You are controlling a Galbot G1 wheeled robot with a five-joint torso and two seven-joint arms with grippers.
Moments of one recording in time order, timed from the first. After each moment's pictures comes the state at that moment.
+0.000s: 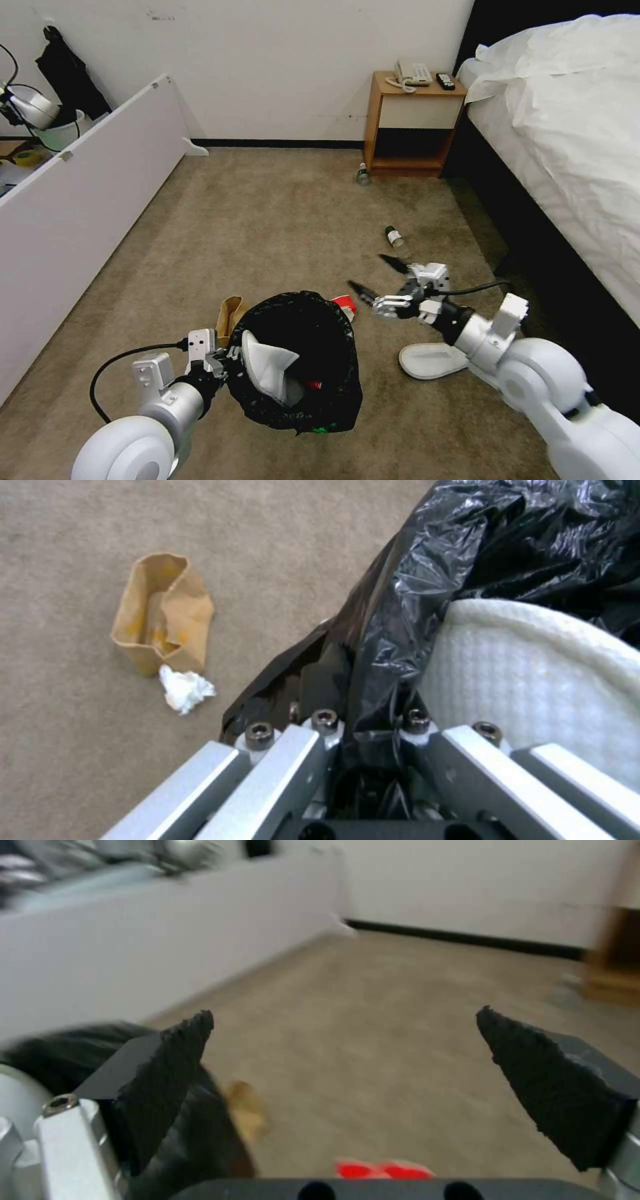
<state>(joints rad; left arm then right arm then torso) 1.57 -1.25 -0.56 -2.39 -0.81 0.74 -0.31 -1.37 0.88 0.52 2.26 0.69 -0.34 -0.15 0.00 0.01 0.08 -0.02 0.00</state>
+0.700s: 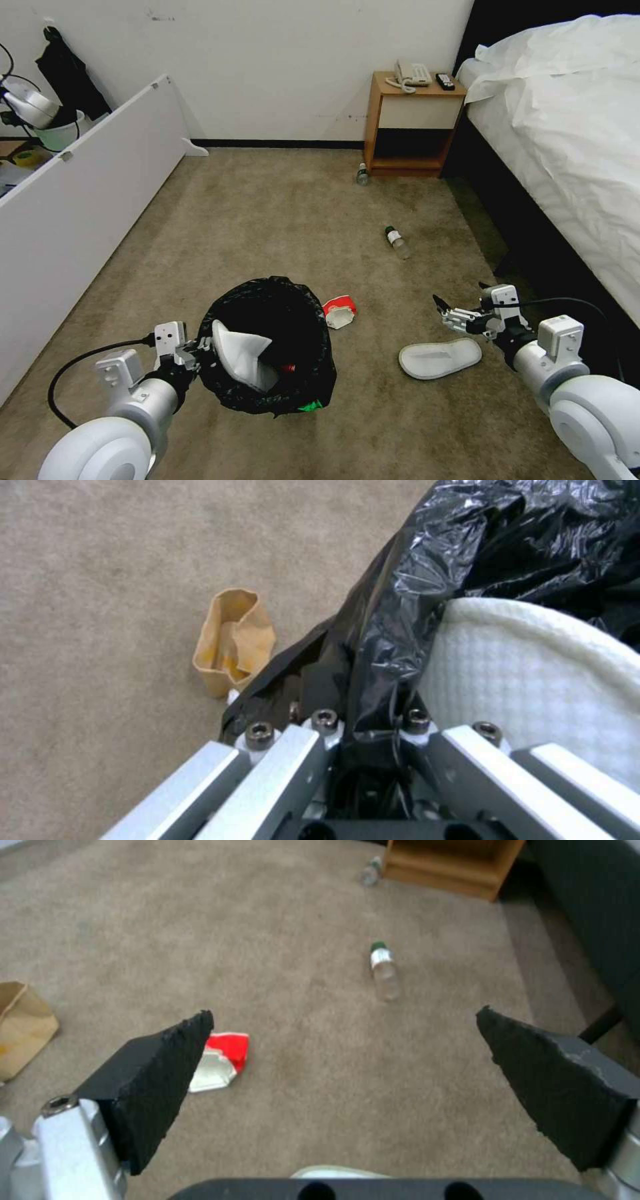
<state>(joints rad) 1.60 -1.27 -0.67 -2.43 -0.81 0.74 -0.35 -1.54 0.88 0.68 2.27 0.61 -0.51 0.10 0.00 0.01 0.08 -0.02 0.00</state>
